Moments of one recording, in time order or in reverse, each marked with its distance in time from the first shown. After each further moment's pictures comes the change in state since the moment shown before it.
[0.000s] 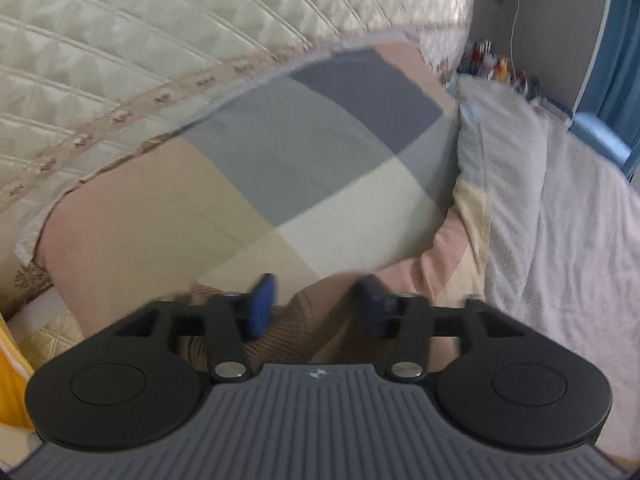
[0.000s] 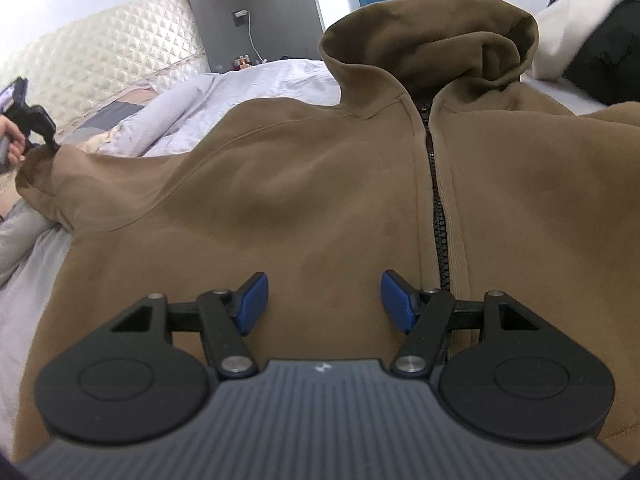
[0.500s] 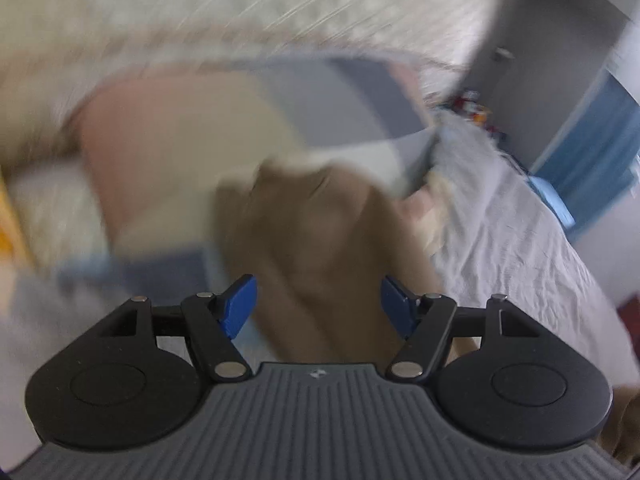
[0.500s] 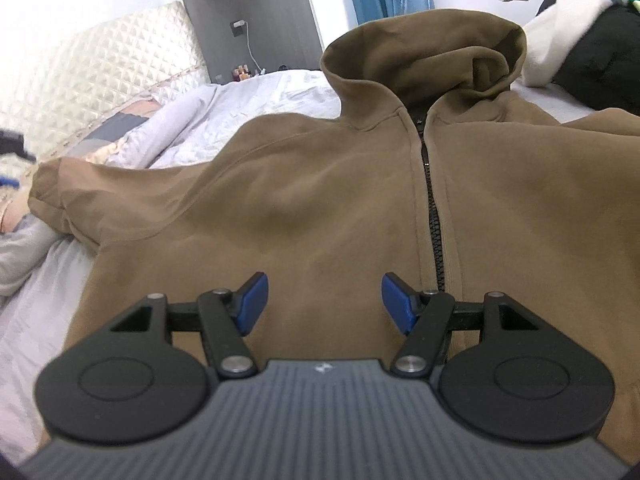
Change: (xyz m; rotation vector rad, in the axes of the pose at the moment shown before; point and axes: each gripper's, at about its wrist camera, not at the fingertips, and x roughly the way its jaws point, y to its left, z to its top) left arm -0.068 0.066 -0.102 -0.306 0.010 -0.168; right arm -0.030 0.006 0.003 0.047 -0.022 0.007
